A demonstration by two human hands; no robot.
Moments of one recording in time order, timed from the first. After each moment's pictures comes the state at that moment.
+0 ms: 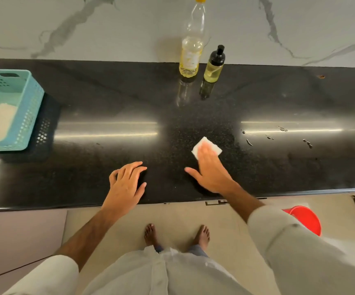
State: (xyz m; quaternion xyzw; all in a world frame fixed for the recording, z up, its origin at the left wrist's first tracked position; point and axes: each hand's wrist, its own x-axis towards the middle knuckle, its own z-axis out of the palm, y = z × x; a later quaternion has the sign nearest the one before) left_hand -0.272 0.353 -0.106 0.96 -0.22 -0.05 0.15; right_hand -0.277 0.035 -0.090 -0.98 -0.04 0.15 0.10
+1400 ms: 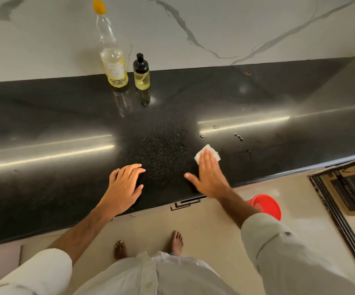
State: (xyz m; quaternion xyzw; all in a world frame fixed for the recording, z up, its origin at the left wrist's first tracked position) left_hand -0.268 0.162 -0.107 0.92 -0.35 -0.07 0.16; right_hand -0.355 -0.154 -0.099 -0.97 0.12 0.16 0.10
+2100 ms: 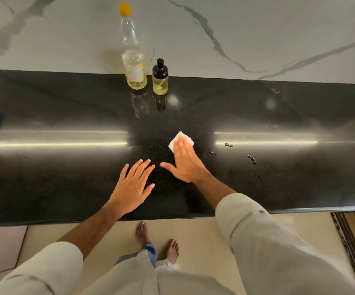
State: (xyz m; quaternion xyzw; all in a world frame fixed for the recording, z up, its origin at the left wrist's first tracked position) left_hand -0.259 0.111 -0.116 0.95 -0.28 -0.08 0.05; right_hand -0.227 -0.134 -0.097 -0.98 -0.07 0.15 0.08
